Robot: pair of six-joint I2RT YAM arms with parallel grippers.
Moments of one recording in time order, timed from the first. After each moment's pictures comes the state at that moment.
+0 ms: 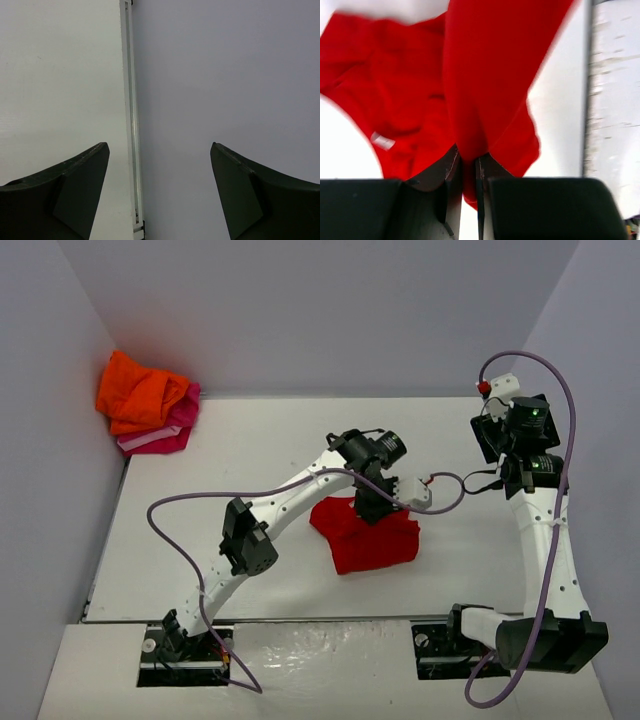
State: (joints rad) left arm -0.98 2.32 2.49 -1.43 0.43 0.67; right arm -0.09 1.18 1.30 -0.60 0.33 -0.54
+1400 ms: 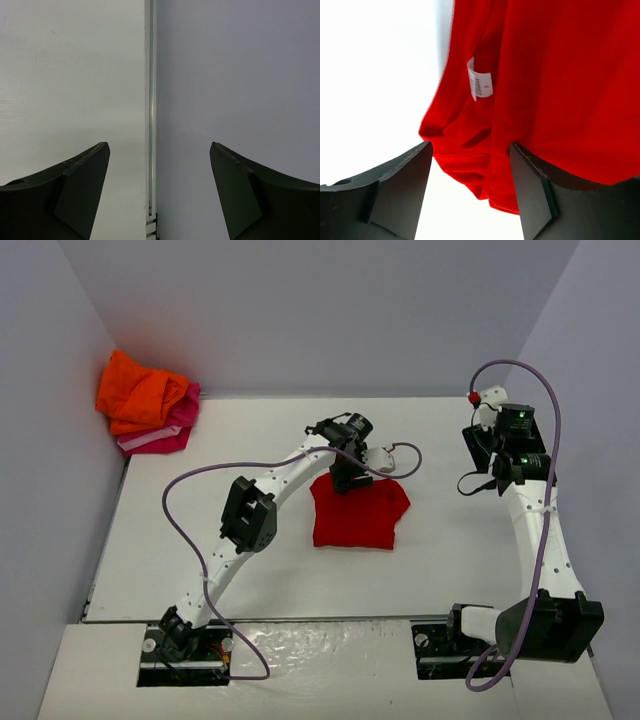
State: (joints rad) left arm -0.73 2.49 2.44 -1.13 0.14 0.72; right arm -0.09 1.23 1.22 -0.59 0.30 -0.52
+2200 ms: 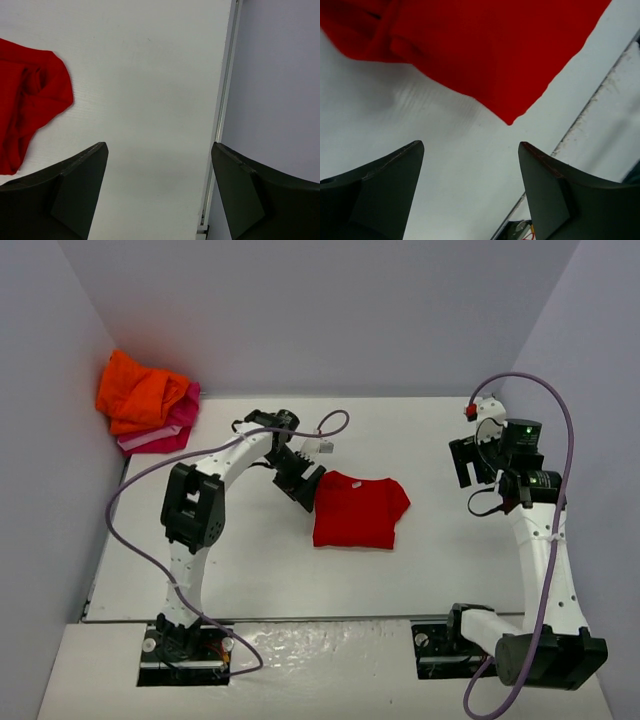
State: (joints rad) left arm -0.47 2.13 1.85 -1.17 0.63 0.33; right arm -0.09 1.09 1.18 -0.73 -0.04 -0.40
